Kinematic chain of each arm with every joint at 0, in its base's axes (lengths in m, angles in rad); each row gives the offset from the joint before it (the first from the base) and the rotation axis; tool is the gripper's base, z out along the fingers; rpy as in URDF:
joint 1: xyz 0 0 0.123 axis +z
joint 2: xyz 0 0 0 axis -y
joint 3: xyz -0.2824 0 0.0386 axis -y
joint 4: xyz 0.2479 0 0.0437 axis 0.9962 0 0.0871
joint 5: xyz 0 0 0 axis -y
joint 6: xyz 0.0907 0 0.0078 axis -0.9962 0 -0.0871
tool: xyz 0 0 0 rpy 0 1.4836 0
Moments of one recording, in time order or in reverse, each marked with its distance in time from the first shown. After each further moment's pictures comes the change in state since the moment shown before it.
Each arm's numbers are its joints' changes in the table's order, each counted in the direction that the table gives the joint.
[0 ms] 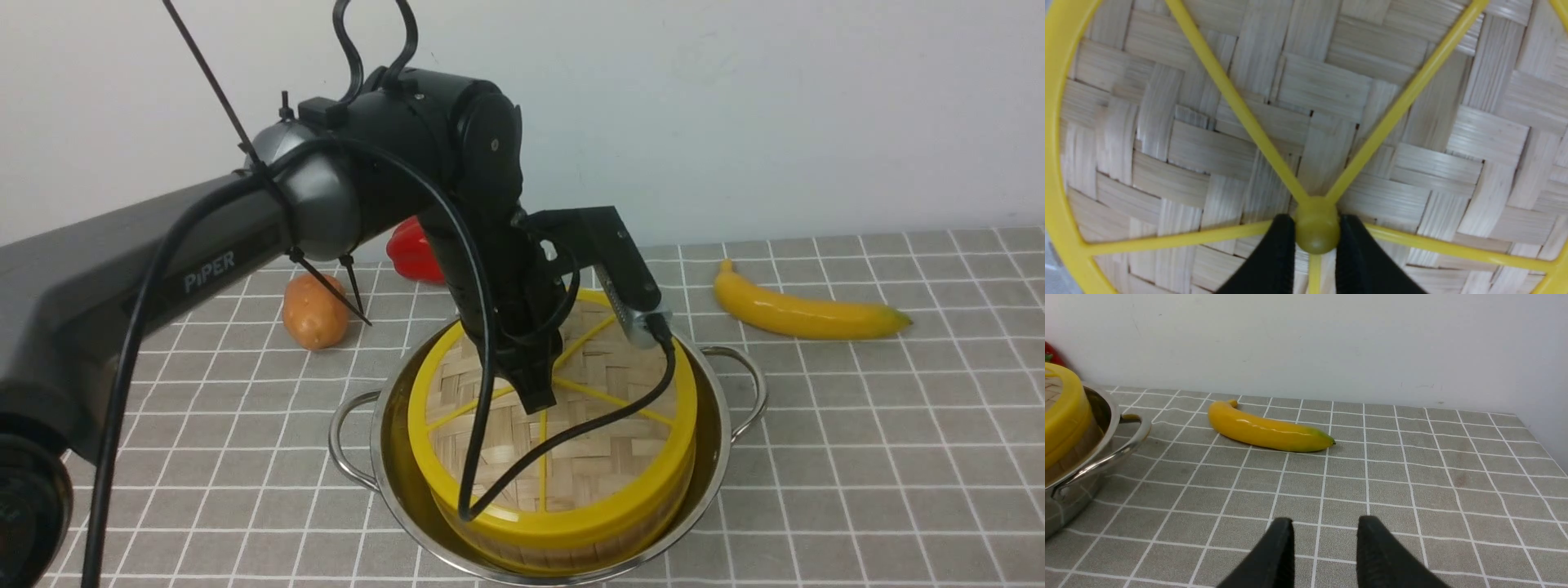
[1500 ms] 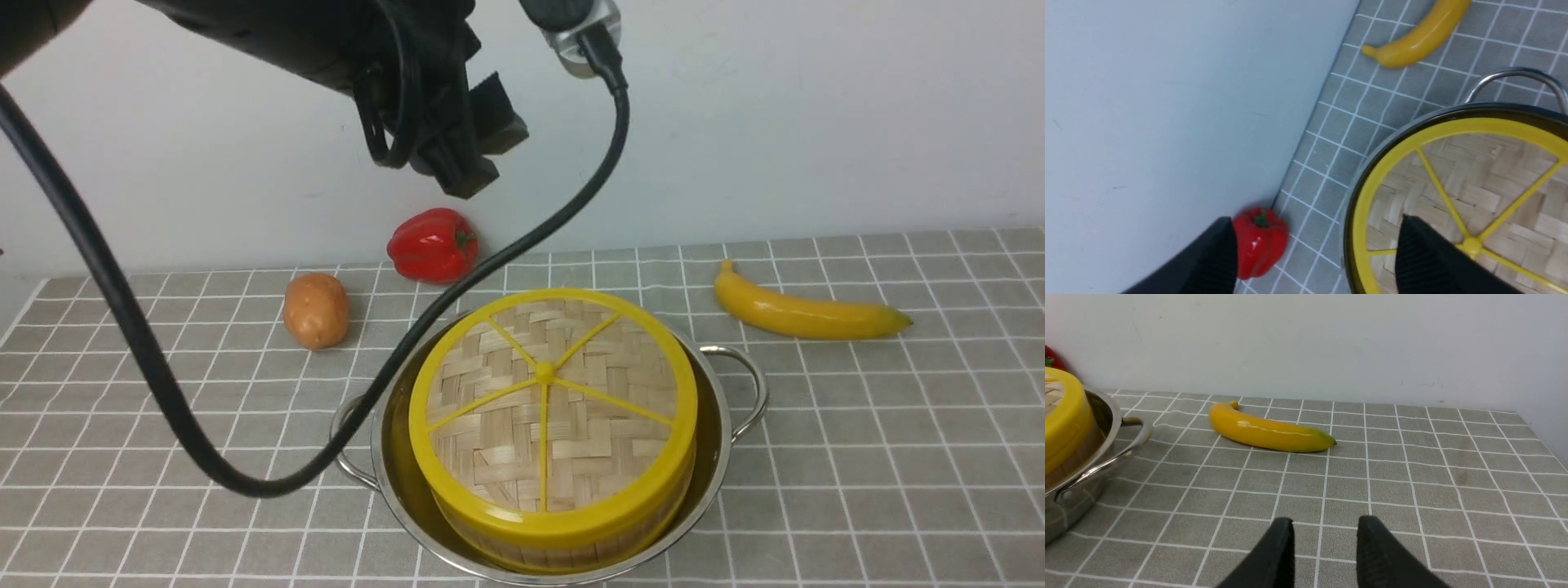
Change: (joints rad) right arm 0.000 0.000 0.000 0.000 0.000 -0.019; left arm 0.008 0.431 -0.002 0.083 0.239 0.051
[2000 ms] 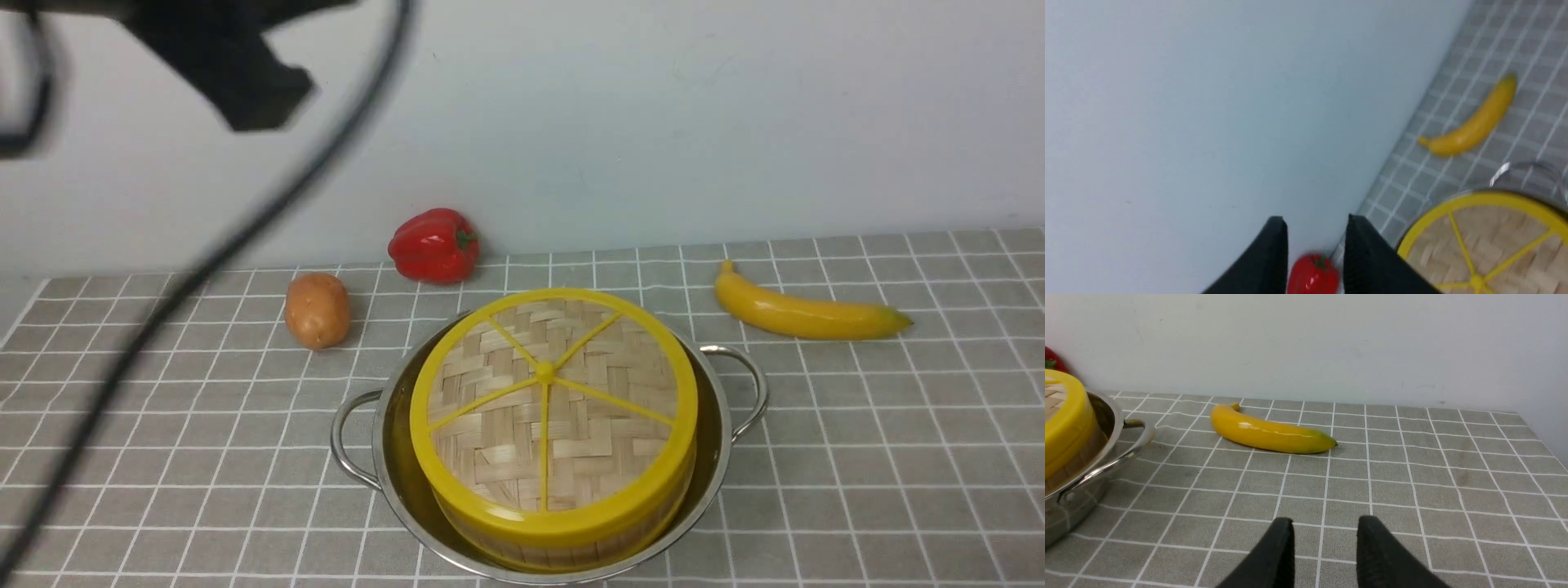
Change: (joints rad) right arm 0.000 0.000 0.000 0.000 0.002 -0.002; left arm 0.060 0.453 -0.128 -0.099 0.047 0.063
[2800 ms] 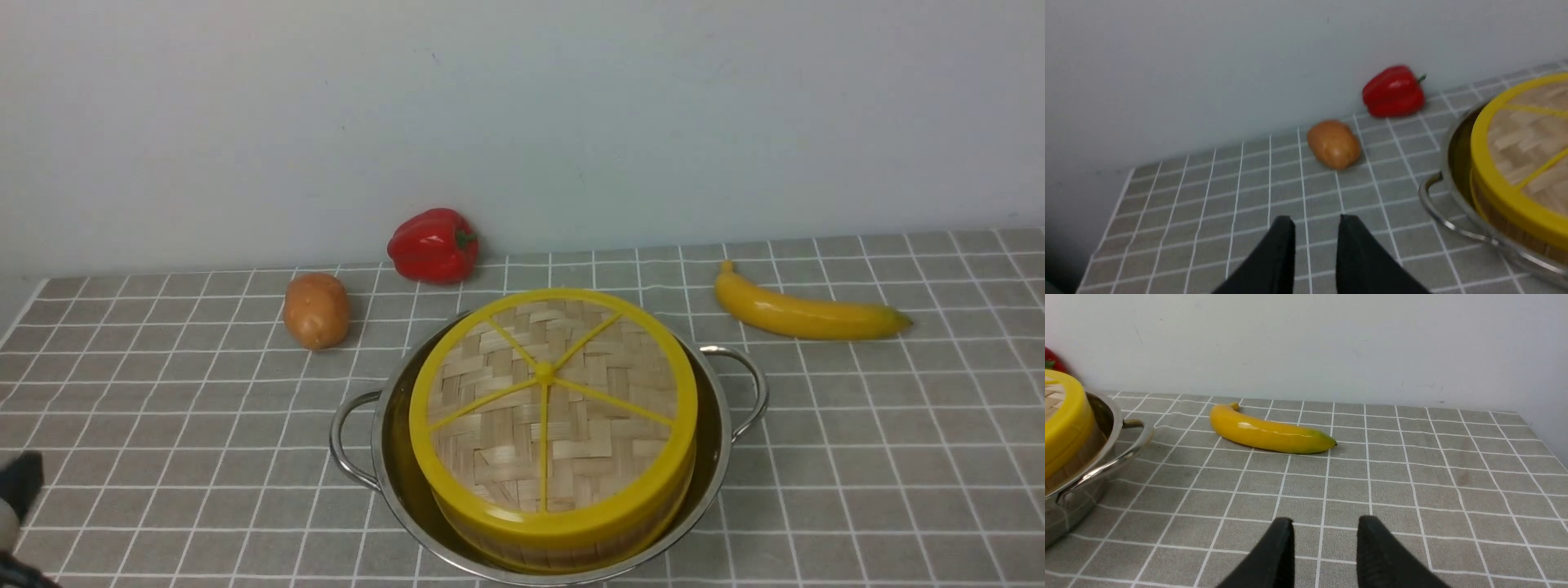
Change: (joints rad) right arm 0.000 0.000 0.000 0.000 0.001 -0.001; left arm 0.548 0.795 -1.217 -0.155 0.434 0.200
